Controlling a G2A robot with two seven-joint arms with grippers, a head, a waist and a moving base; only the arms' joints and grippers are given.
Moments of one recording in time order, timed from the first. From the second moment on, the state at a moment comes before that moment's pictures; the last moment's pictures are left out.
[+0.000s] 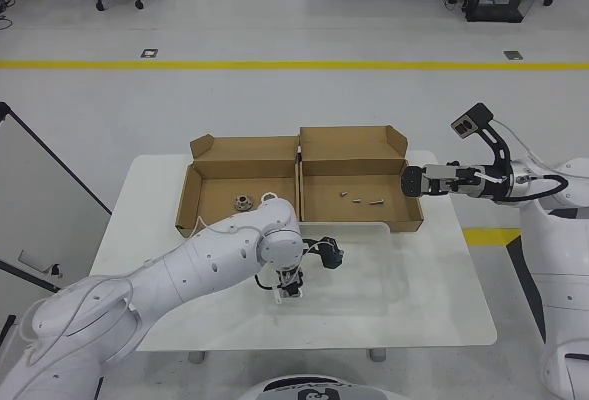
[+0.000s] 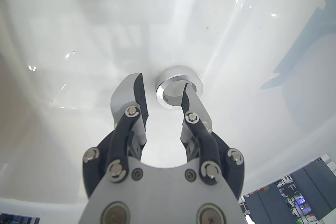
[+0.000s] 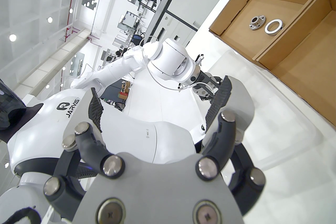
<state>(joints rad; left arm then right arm) 0.64 -1.27 -0.25 -1.40 0.51 -0.37 -1.45 -1.12 -1.03 1.59 -1.47 0.45 -0.15 1.54</state>
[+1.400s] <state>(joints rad) 0.68 -1.18 -0.51 -1.75 0.52 -0.21 -1.46 -1.12 -1.03 1.59 -1.47 0.45 -0.15 1.54</state>
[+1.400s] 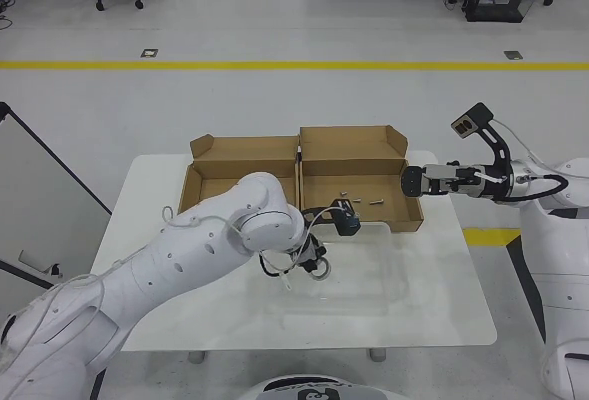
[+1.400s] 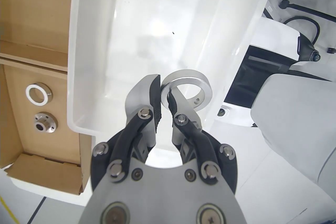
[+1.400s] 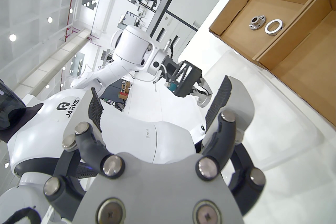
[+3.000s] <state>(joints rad) 0.93 -1.06 -1.22 -2.05 -0.07 -0.40 -0.91 -1.12 -1.03 1.59 -1.47 0.45 -0.15 1.54</state>
